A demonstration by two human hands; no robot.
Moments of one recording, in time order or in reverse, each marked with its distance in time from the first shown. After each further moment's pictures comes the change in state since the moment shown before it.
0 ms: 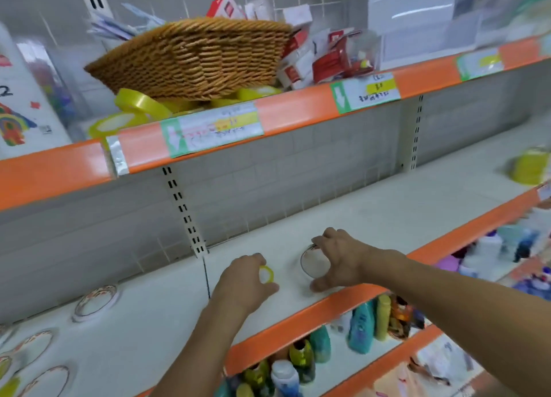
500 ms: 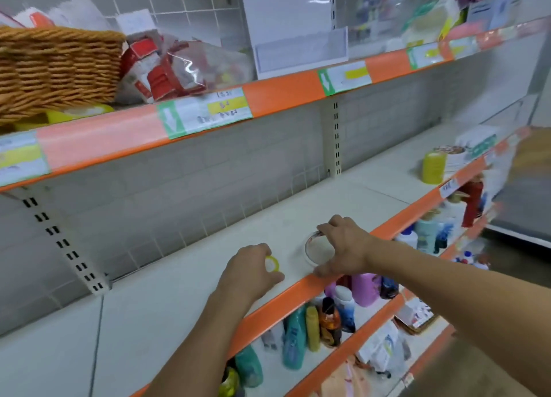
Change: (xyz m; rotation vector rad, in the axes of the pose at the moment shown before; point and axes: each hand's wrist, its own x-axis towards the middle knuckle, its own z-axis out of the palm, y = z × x) left_hand 0.070 0.176 0.066 0.015 -0.030 0.161; right_hand -0.054 0.181 -0.029 0.037 0.088 0.210
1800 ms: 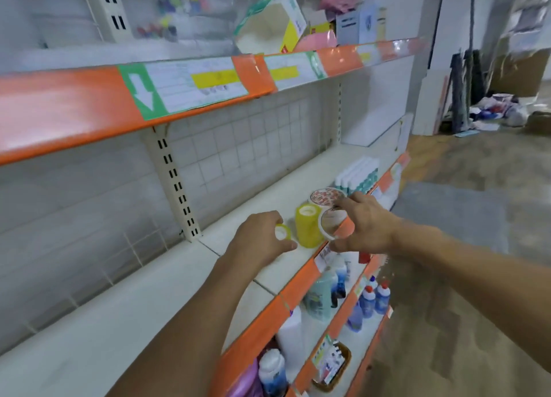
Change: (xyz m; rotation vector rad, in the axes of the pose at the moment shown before) left_hand 0.312 0.344 0.110 -0.114 -0.028 0.406; right_hand 0.071 0.418 -0.104 -0.007 0.195 0.334
